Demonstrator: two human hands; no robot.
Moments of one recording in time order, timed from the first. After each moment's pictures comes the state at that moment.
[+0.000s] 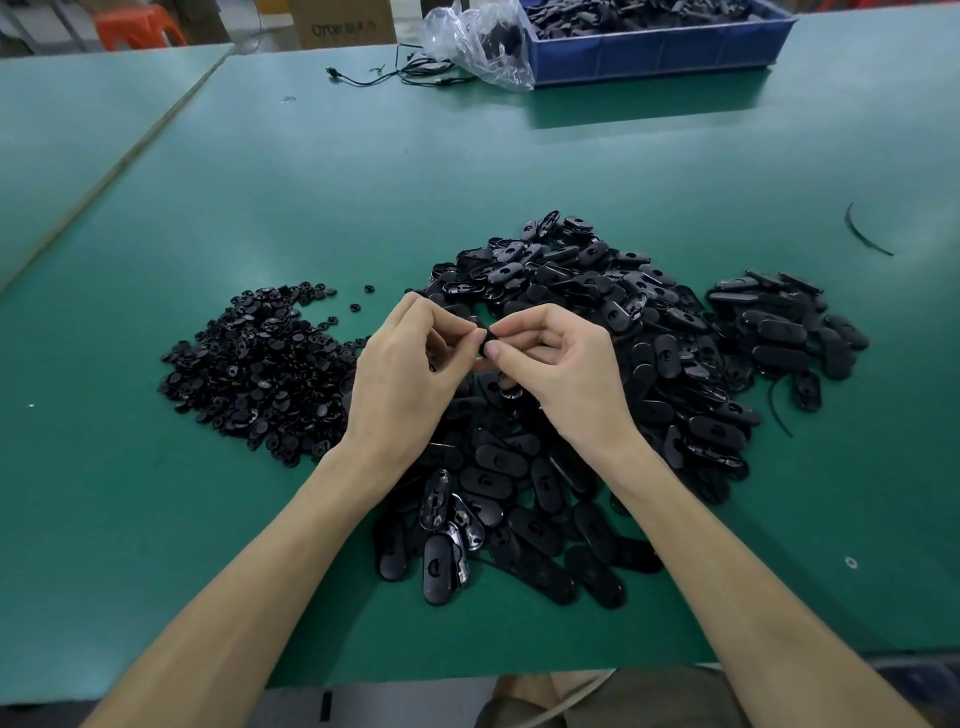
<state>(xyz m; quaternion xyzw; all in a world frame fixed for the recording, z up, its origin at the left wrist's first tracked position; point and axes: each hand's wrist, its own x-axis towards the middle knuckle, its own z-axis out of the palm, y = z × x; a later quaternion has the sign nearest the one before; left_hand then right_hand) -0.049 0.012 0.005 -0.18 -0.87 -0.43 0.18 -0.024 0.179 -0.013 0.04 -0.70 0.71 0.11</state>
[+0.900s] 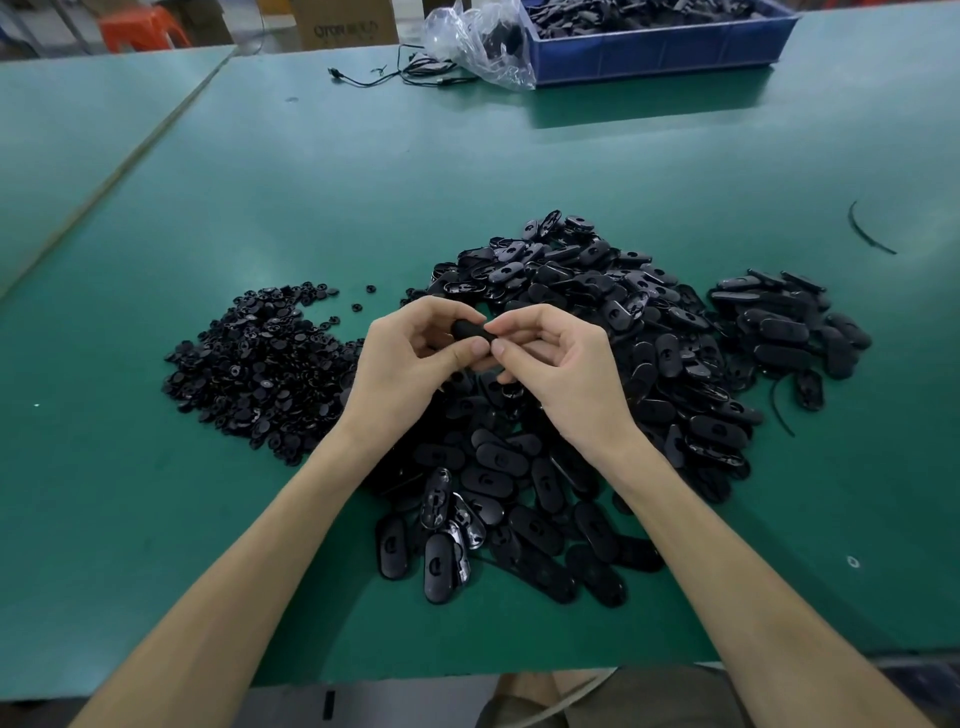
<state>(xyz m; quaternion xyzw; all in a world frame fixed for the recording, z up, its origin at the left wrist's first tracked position) -0.057 0.005 0.012 -0.16 -0.79 -0.59 0.00 -0.025 0.179 -0.014 0.06 -0.71 0.70 0.10</state>
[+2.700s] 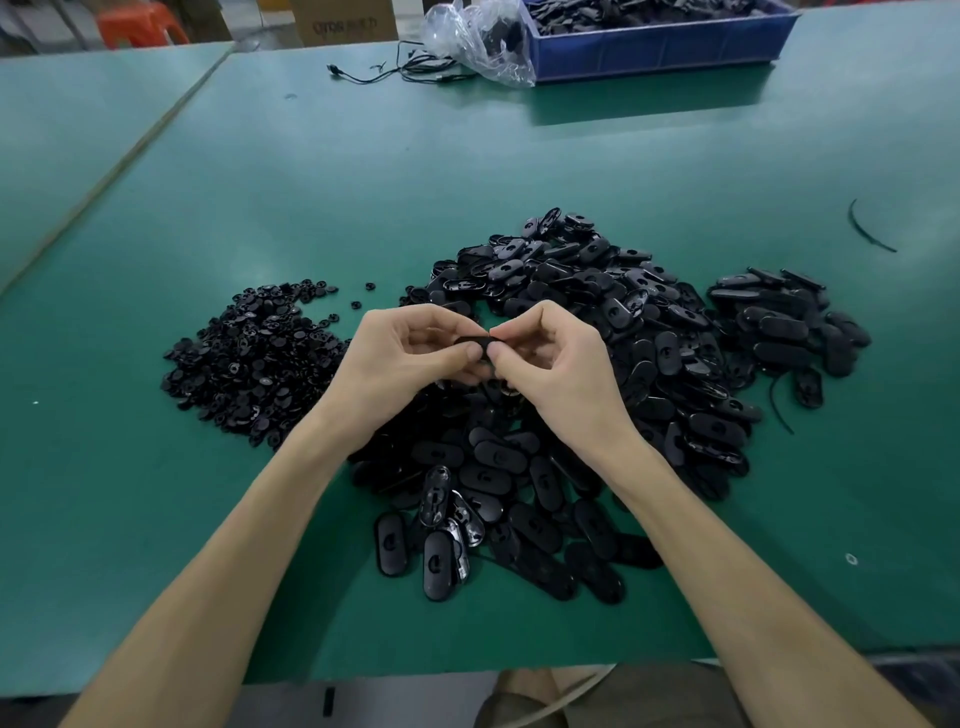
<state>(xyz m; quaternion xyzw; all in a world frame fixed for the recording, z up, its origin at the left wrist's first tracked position) -0.060 -0.006 0.022 -0.17 -0.75 -0.63 -0.10 -0.020 0.177 -0.009 0.02 -0.77 0.63 0.12</state>
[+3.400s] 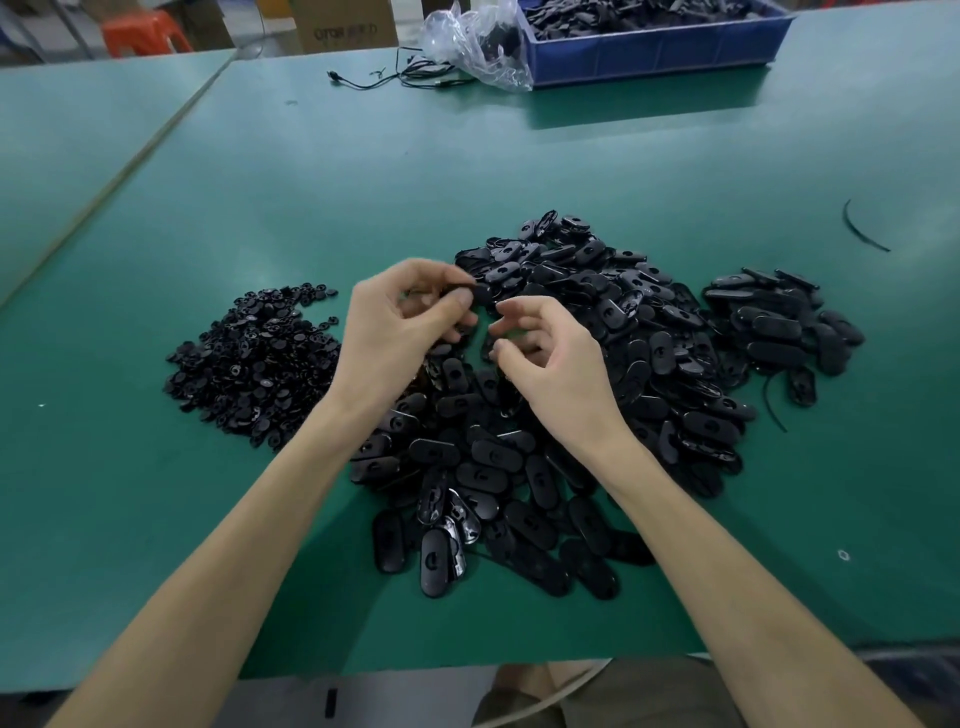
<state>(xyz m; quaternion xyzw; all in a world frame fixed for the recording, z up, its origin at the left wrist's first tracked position) -0.067 0.010 0.035 -0.15 -0.76 -0.63 0.02 -0.023 0.174 -0.009 0.00 -0.77 0.62 0.13</state>
